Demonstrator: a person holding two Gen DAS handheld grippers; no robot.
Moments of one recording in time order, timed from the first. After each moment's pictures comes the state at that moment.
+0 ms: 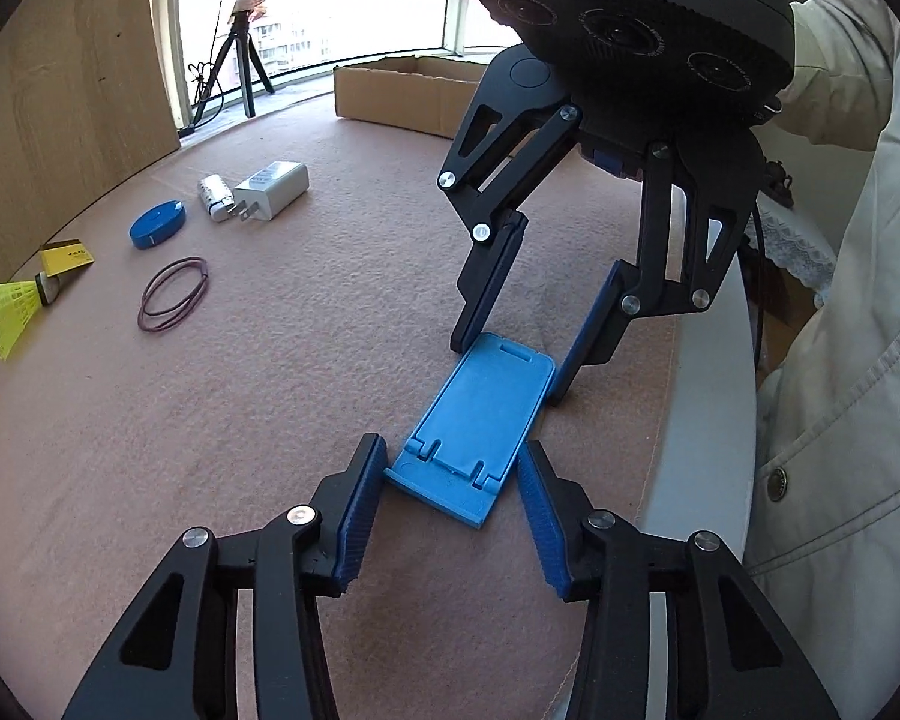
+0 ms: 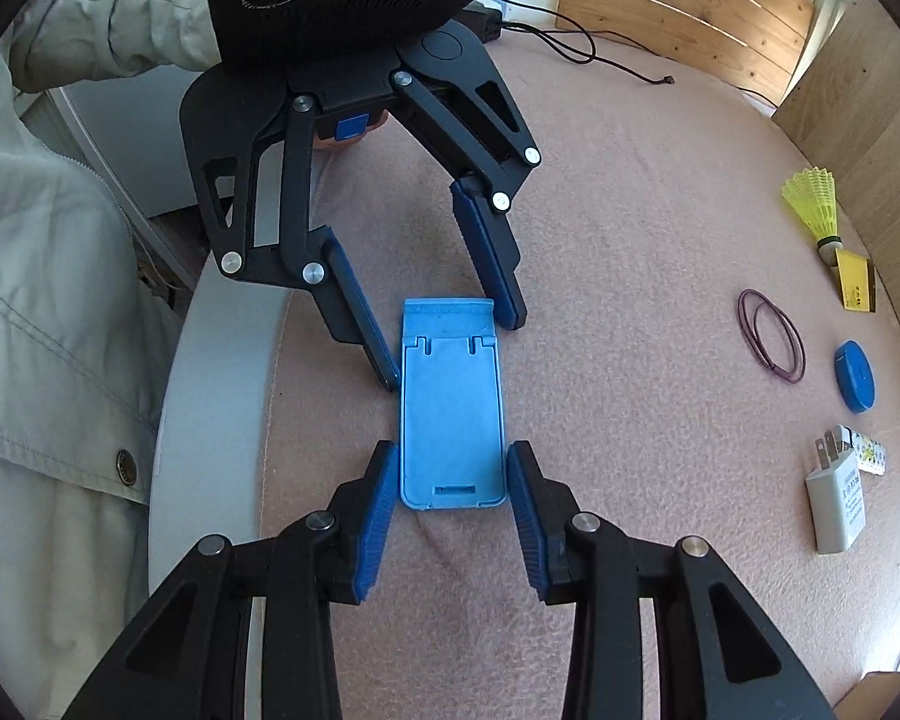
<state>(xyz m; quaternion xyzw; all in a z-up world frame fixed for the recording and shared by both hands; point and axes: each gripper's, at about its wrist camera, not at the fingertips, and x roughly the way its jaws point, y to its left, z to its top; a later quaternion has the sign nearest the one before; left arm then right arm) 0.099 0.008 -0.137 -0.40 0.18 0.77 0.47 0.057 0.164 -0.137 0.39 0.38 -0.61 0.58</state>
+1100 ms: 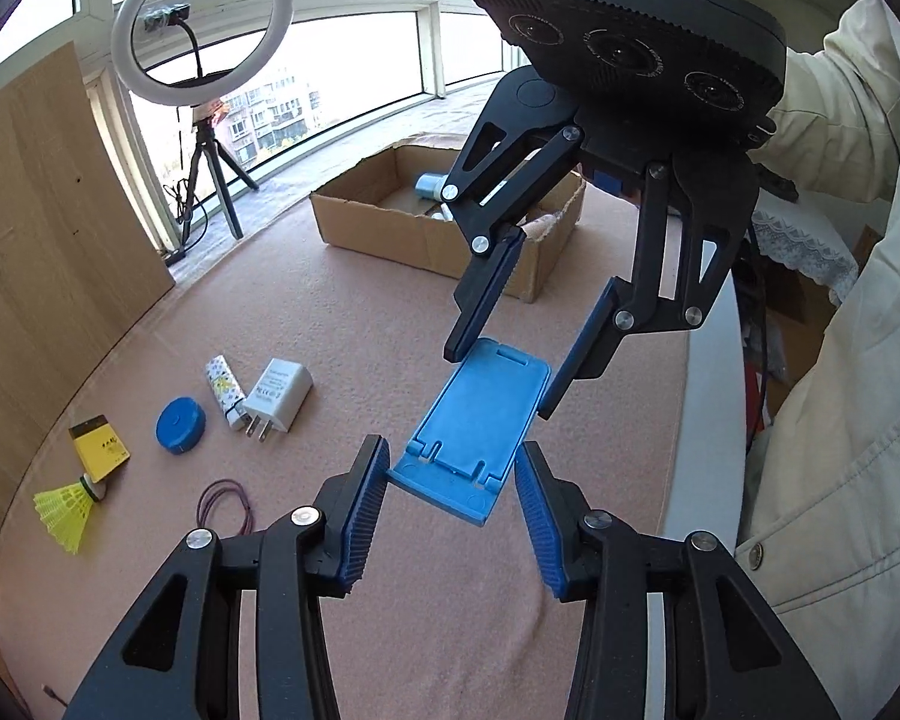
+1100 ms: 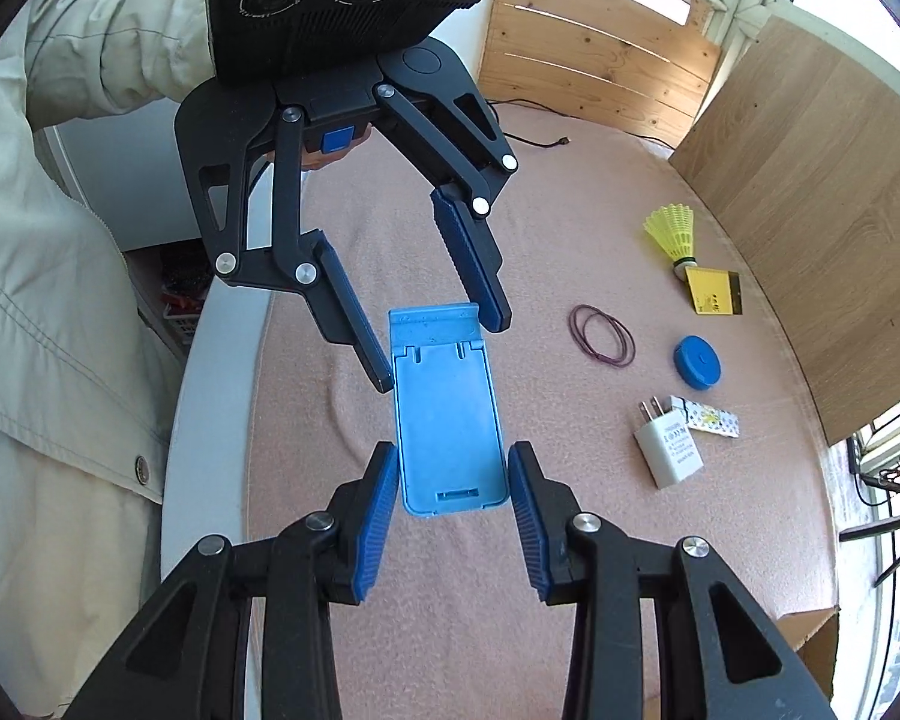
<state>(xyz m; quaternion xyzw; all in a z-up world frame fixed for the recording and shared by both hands) 0.057 0.102 -0.037 -0.34 0.24 0.78 0.47 0.036 0.247 -0.055 0.32 0.37 -0.68 0.55</state>
